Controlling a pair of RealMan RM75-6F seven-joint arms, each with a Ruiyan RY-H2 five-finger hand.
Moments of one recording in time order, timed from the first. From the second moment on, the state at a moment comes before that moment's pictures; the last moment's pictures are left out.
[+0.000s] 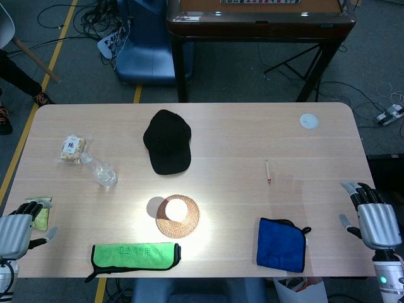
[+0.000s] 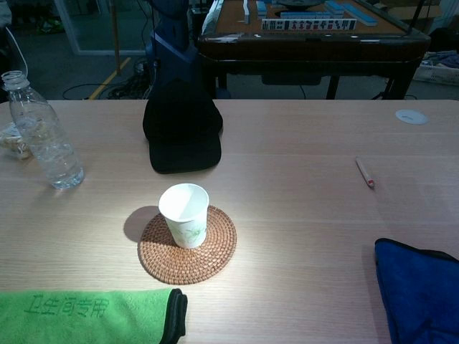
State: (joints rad) left arm -0.10 -1.16 -0.05 -1.61 1.45 1.47 0.15; right arm 0.07 -1.14 0.07 -1.62 -1.50 1.49 -0.16
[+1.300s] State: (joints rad) left arm -0.28 -1.30 -0.21 -1.42 1.19 1.18 -0.13; right arm 0.06 -1.11 0.07 -1.64 -1.50 1.52 -0.11
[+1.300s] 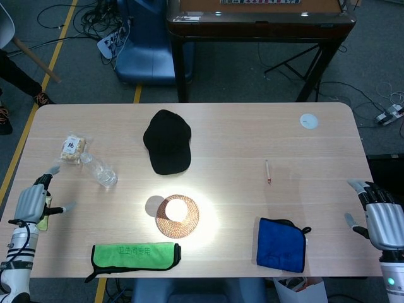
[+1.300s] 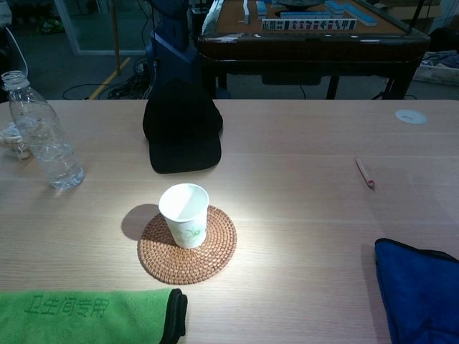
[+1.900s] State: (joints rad) left arm -0.37 -1.37 -0.27 -1.31 1.03 1.01 -0.16; right arm 0.06 -1.11 0.07 -1.64 -1.49 1.49 -0.13
